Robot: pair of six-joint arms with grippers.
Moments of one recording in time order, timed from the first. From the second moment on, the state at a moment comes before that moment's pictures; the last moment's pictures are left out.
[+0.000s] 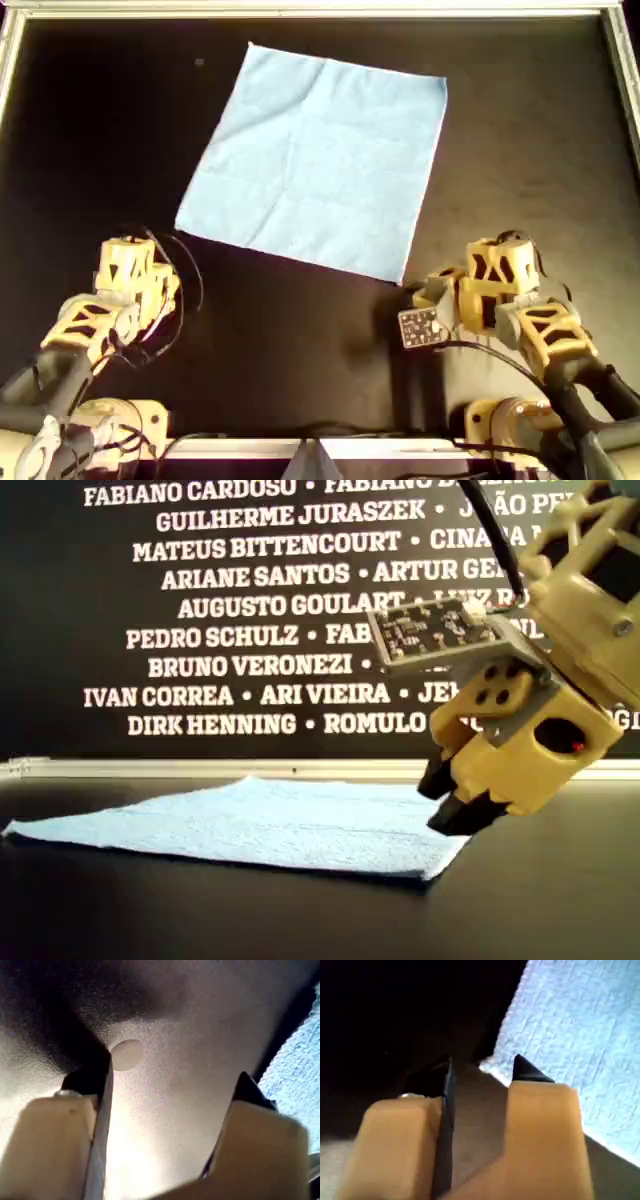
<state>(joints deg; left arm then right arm) -10.5 116.9 148.4 23.8 3.3 1.1 14.5 114.4 143.7 31.2 -28.1 0.3</state>
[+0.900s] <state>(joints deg) -10.5 103.8 142.4 10.0 3.0 1.7 25.3 101.0 137.7 31.2 -12.9 -6.7</state>
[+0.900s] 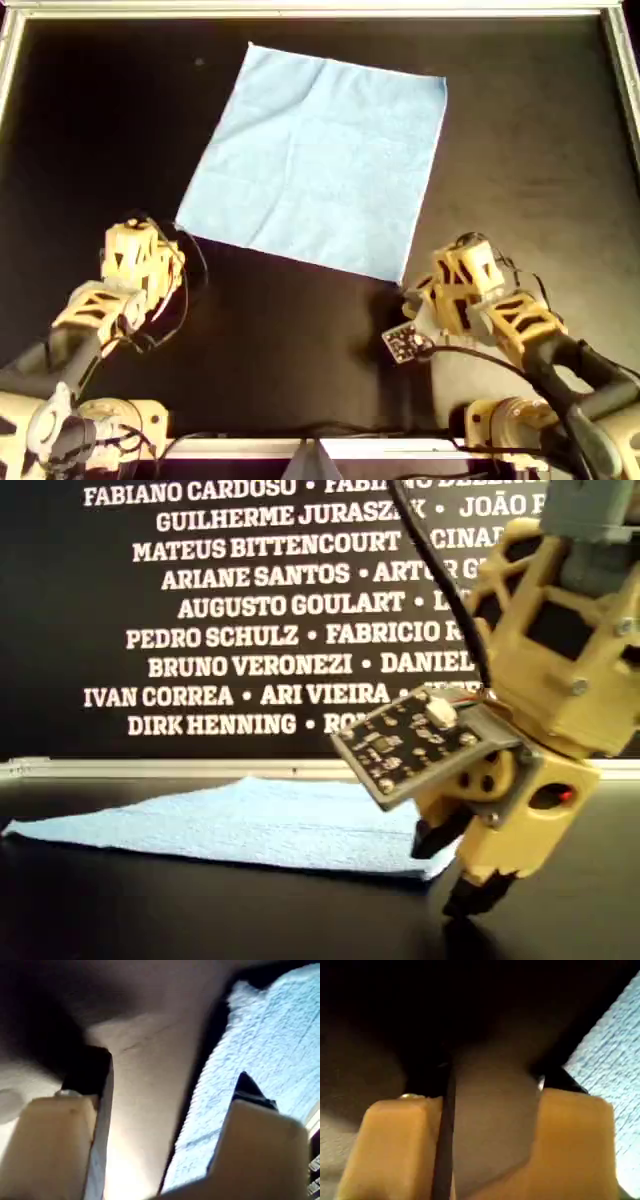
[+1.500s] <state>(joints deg) -10.5 91.7 130.9 9.8 3.0 5.0 26.0 89.9 125.4 31.2 -12.7 -6.6</state>
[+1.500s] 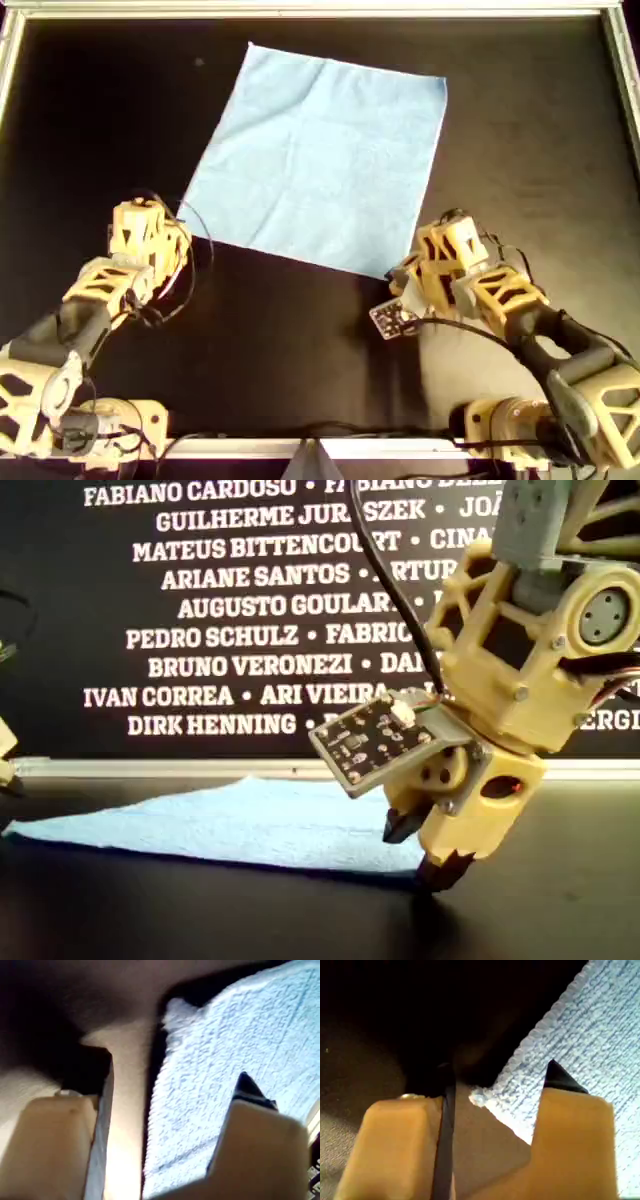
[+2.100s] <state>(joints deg) -10.0 87.6 125.6 9.8 3.0 5.0 25.4 83.1 116.4 31.2 -11.8 -6.6</state>
